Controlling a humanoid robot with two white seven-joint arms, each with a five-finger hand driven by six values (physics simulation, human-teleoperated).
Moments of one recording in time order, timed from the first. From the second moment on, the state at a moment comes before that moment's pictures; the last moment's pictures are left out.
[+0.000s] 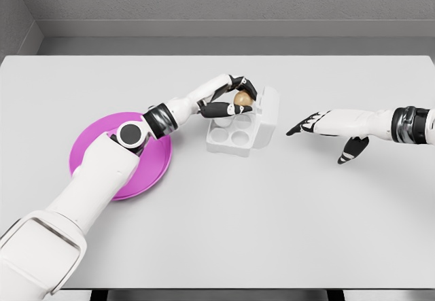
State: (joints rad) left arm -0.76 0.07 -0.68 -0.68 0.25 -0.61 -0.48; right arm -0.74 -0.89 0.89 -1.43 0.18 -0.44 0.61
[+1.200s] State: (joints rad) left arm -0.76 0.08 -0.68 -0.69 0.25 -0.61 -0.48; right arm -0.74 -0.89 0.88 -1.43 0.18 -0.44 0.61
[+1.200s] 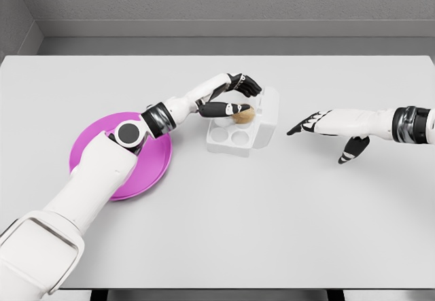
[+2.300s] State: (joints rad) left arm -0.76 0.82 -0.85 -1.31 0.46 -0.61 -0.60; right arm -0.78 -0.79 0.85 -1.41 0.18 -0.51 0.61
